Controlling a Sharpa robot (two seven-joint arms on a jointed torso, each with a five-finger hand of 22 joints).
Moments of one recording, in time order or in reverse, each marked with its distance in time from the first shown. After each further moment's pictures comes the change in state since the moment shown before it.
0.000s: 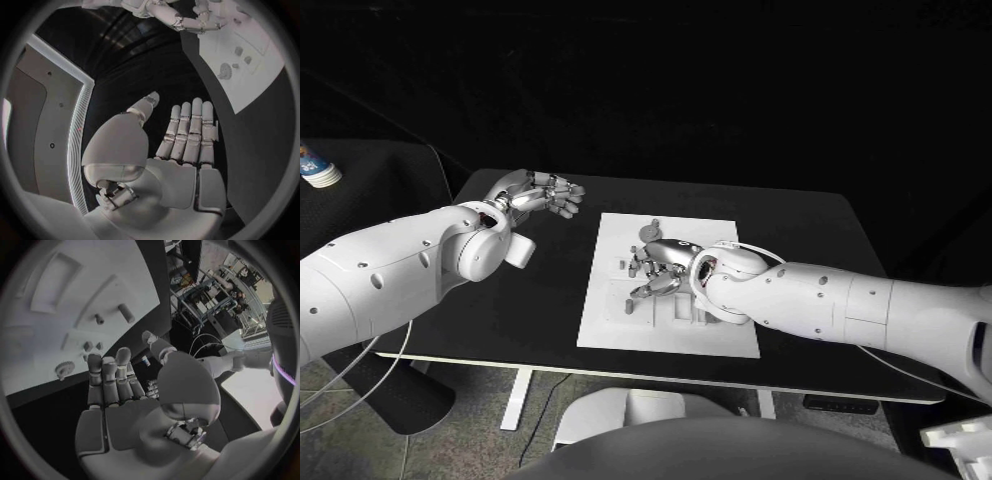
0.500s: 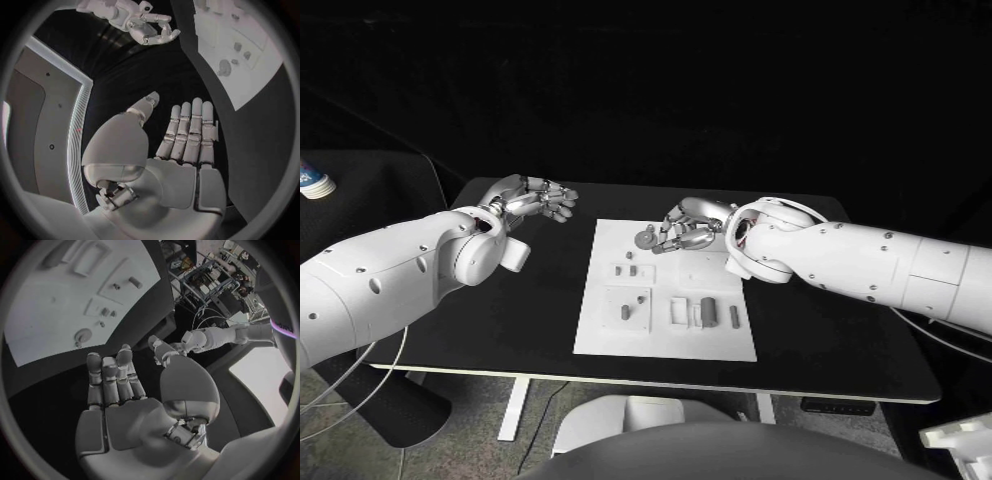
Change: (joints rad) left arm -0.002 0.017 0.000 -0.040 0.004 0.001 -0.004; left_hand 0.000 0.000 0.000 0.000 0.000 0.000 0.000 0.000 0.000 0.000 0.000 0.000 0.000 0.000 0.000 0.000 -0.001 0.000 0.000 0.000 0.000 0.000; right arm 0.125 -0.183 0.027 0.093 0.174 0.097 -0.032; right_hand -0.092 0.042 -0.050 0.027 0.000 0.140 -0.001 0.074 0.029 0.059 -0.022 0.027 -0.005 0.059 -0.022 0.023 -0.006 0.015 0.058 -0.015 0.005 -0.002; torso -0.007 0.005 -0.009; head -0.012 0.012
